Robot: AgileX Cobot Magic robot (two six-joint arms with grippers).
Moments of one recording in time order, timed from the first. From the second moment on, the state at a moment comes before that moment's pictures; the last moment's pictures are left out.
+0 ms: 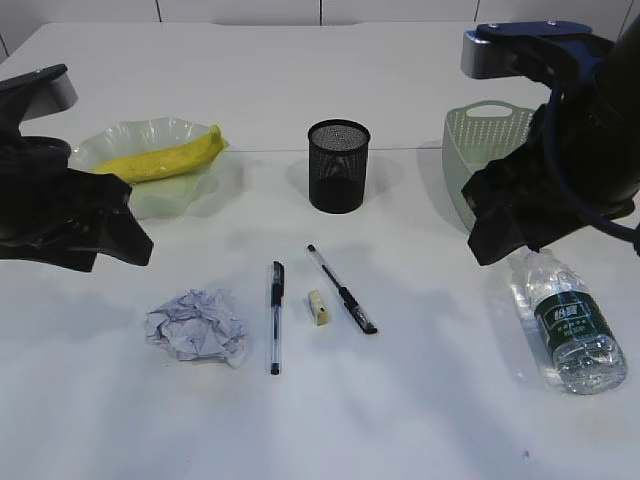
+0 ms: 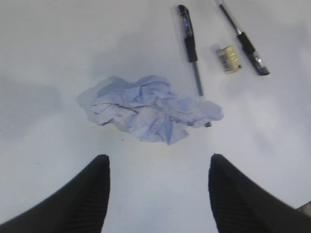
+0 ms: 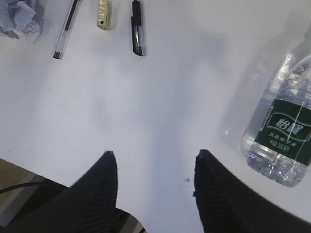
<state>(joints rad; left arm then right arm) -0.30 1.46 -0.99 -0.36 0.73 0.05 0.42 1.44 -1.22 0.10 1.10 0.02</state>
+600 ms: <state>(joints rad) -0.30 1.63 -0.98 -0.58 0.58 -0.30 0.42 1.44 -1.22 0.10 1.10 0.02</state>
